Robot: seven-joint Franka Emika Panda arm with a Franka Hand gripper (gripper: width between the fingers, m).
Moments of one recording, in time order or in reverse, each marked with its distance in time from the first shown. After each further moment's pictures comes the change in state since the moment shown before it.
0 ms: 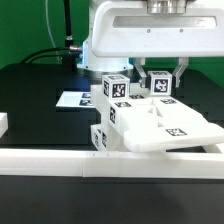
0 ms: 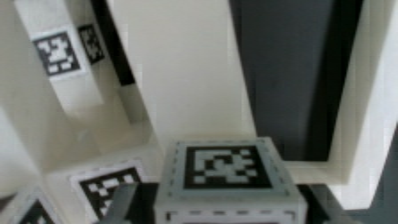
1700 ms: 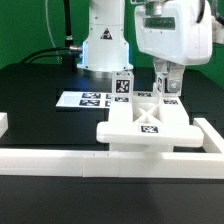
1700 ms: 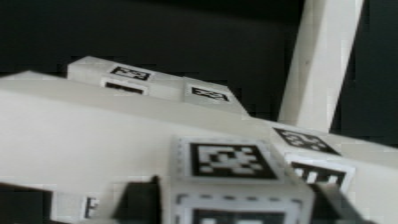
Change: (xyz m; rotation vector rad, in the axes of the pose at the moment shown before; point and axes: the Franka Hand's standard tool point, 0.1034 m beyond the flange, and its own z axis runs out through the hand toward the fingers) arm -0.001 -0.015 0.001 0.053 -0.026 1.289
